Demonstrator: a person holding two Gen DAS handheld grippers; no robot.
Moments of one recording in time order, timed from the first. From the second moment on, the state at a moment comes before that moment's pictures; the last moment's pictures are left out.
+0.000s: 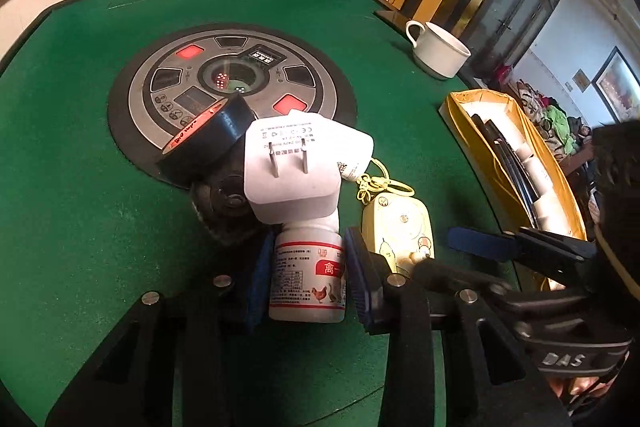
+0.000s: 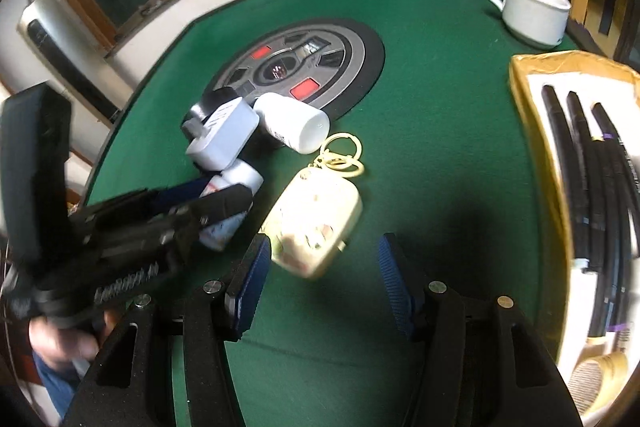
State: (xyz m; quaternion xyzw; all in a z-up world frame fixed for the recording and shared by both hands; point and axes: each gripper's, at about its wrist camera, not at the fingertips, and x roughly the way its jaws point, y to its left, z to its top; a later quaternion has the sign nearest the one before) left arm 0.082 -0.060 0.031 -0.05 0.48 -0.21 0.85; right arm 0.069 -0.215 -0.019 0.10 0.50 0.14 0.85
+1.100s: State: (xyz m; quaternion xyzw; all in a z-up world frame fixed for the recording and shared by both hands) left arm 0.083 -0.070 0.023 0.01 0.47 -0.17 0.87; right arm 0.061 -0.200 -0.031 -0.04 0.47 0.12 0.87
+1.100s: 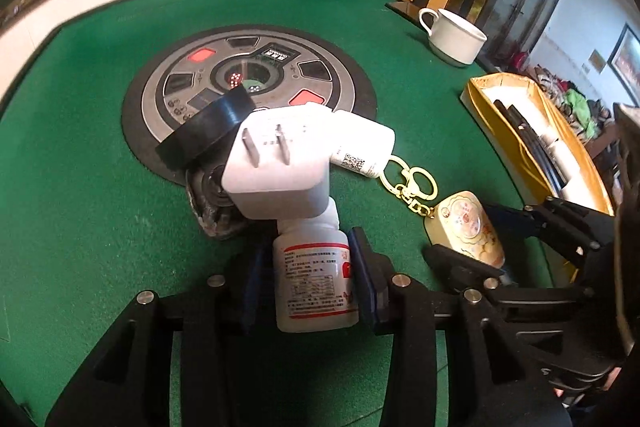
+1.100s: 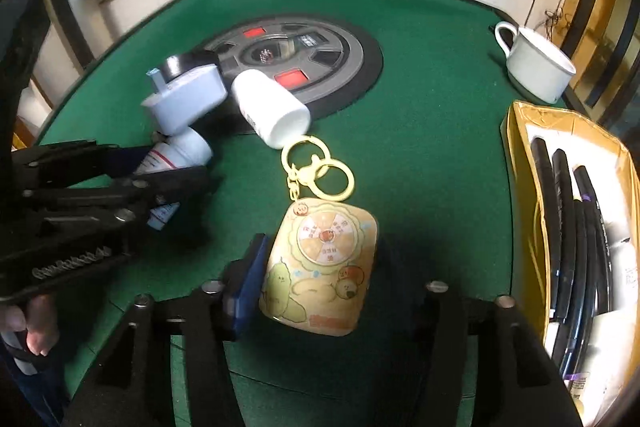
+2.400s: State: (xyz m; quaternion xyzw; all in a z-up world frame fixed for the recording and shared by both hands) left arm 0.067 -0.085 0.046 -0.07 0.43 -0.27 0.86; right arm 0.020 -0.254 -0.014 0.13 0.44 0.20 0.87
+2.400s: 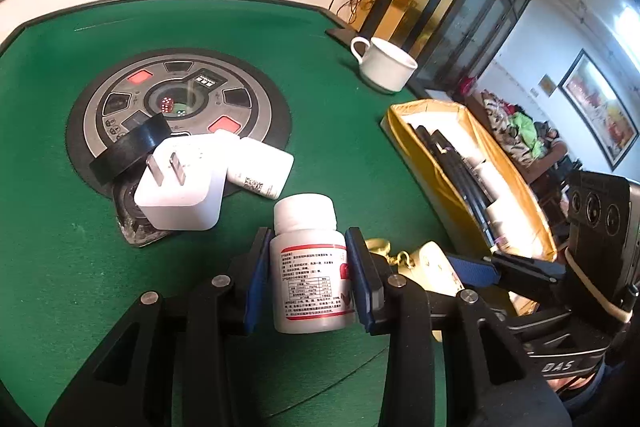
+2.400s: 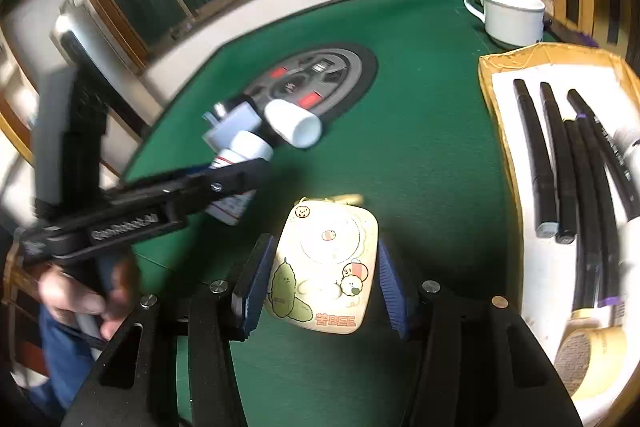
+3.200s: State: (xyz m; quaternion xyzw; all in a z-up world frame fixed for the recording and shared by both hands) left arm 0.061 -0.108 0.058 -0.11 0.43 -0.31 0.84; right arm -0.009 -0.295 0.035 0.17 0.38 0.22 0.89
